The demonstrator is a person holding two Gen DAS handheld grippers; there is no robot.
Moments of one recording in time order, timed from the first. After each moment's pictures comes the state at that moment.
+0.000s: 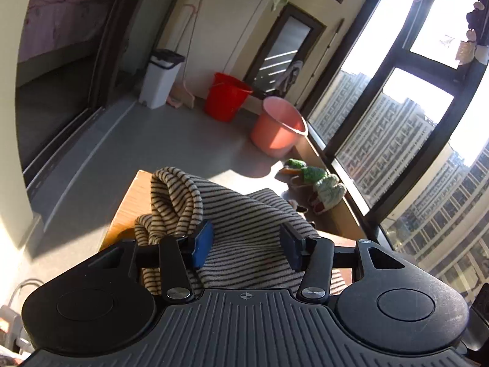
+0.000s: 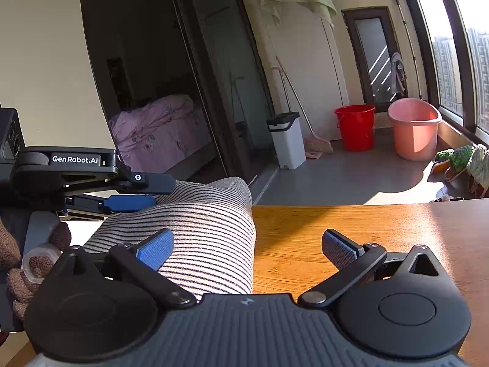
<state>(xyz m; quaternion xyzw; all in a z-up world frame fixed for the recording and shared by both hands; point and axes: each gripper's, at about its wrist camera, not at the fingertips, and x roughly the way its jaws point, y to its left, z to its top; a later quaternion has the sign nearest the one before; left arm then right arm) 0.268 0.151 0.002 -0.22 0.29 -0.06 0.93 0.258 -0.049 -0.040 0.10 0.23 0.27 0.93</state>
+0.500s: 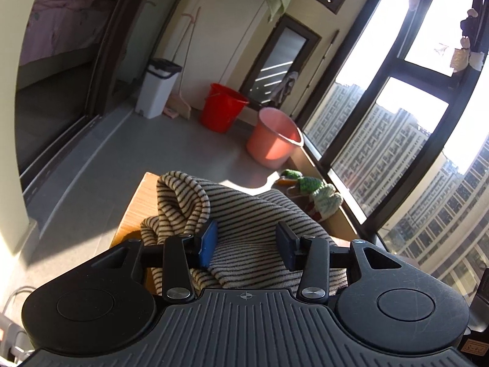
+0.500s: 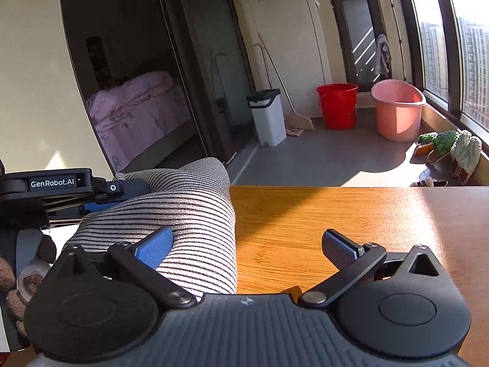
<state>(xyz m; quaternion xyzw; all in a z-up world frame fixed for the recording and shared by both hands) 0.260 0.164 -0.012 -0.22 0.26 -0.06 0.94 0.275 -0.028 -0.037 0.06 0.28 0.23 0.93</state>
